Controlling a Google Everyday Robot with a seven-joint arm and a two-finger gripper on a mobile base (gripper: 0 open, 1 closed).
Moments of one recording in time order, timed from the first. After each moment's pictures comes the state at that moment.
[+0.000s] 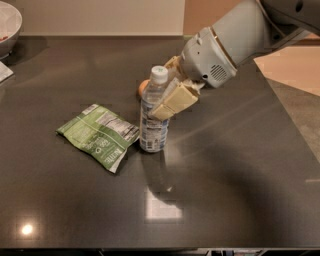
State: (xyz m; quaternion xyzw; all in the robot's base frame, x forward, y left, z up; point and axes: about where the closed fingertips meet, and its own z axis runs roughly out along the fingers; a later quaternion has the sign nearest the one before) arm 0.475 0.000 0.962 -0.68 0.61 0.26 0.31
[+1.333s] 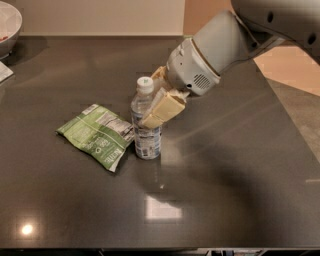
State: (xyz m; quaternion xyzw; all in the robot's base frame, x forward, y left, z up) arm 0.473 0.019 0.940 -0.70 0.60 0.25 0.28
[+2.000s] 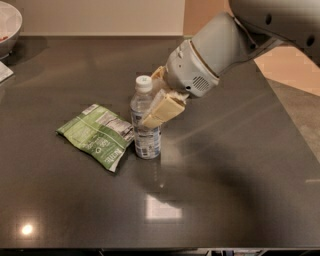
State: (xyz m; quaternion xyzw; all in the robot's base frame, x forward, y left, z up) arm 0.471 0.022 0.939 -0.70 0.60 0.25 0.29
